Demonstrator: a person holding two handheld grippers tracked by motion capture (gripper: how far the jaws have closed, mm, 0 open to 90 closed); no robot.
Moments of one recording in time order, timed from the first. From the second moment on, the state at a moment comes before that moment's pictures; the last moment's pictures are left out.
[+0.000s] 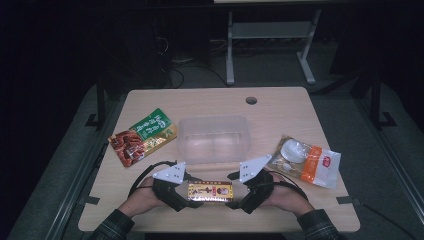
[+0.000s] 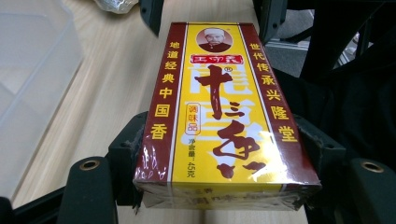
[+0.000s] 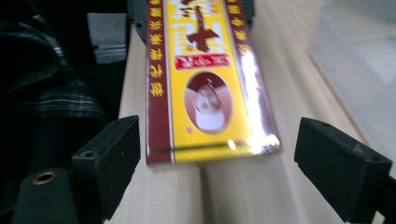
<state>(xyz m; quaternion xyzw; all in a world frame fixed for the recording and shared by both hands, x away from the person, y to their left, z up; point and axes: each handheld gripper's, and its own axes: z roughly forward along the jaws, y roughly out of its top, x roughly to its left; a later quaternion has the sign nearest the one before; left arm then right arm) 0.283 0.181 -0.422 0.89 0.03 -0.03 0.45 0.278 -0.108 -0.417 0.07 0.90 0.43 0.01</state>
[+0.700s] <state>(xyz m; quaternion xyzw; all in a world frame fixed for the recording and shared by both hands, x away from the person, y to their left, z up) 0.314 0.196 -0.396 0.89 0.07 0.00 0.45 0.236 -0.169 -0.443 0.25 0.87 0.41 0.07</state>
